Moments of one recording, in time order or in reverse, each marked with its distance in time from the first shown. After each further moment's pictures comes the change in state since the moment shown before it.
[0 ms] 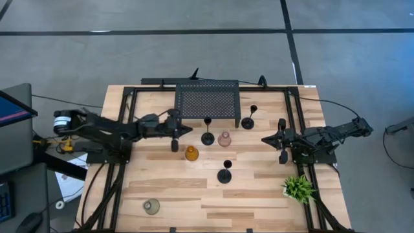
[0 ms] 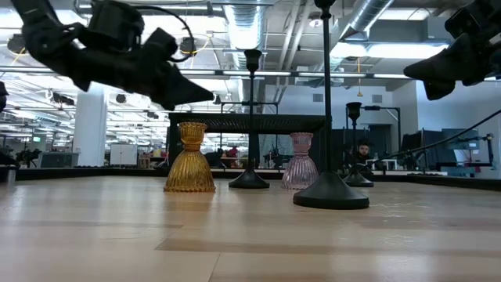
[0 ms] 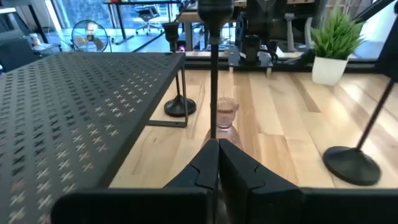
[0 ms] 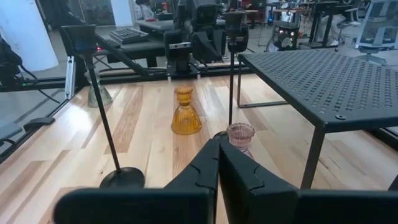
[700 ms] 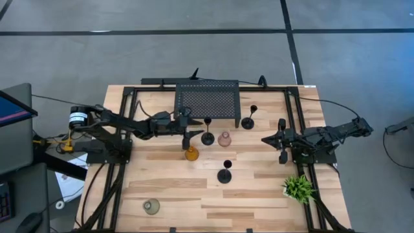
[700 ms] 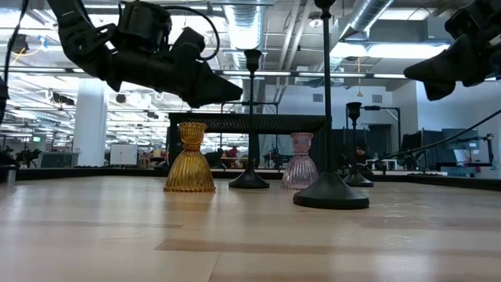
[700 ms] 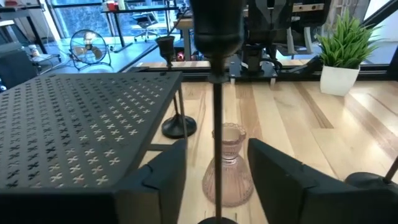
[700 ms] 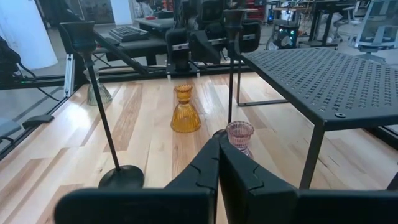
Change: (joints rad) left arm -0.015 0.196 0.167 0.051 0.000 0.023; right arm 0.000 0.000 0.000 -0.007 0.001 0.000
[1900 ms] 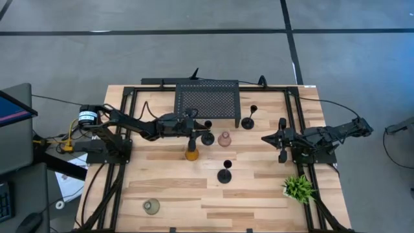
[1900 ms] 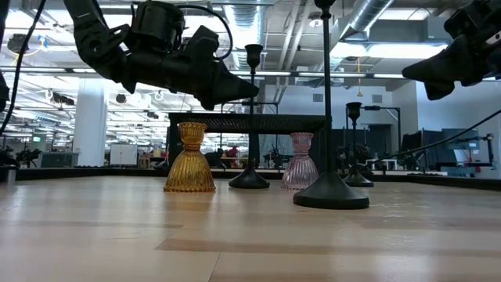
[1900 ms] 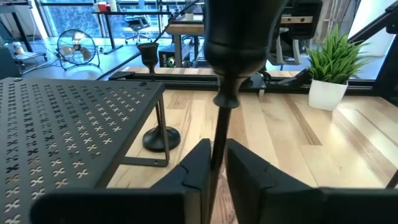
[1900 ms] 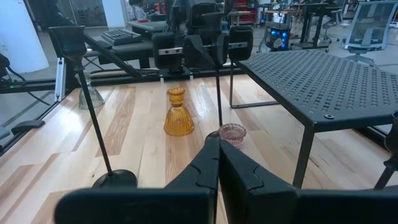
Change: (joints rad) left arm -0.032 0.103 0.083 0.046 0.000 -0.055; right arm -0.002 0.000 0.000 0.008 0.029 0.000
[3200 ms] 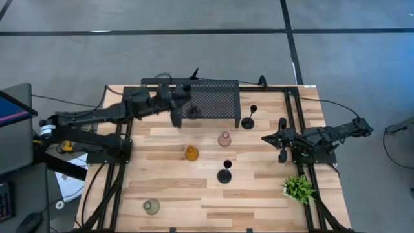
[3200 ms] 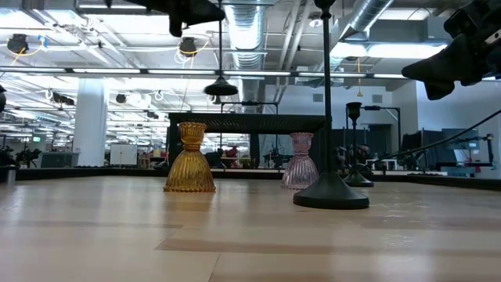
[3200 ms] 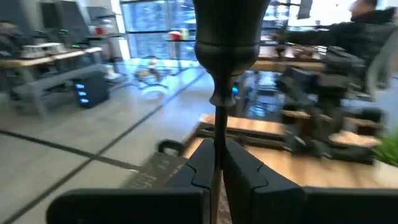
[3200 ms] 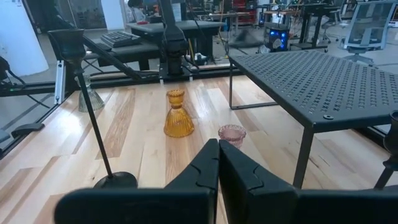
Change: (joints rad) left arm 0.166 -0.534 0.307 -0.756 -0.137 0.026; right arm 0.000 0.000 0.000 0.006 0.004 0.008
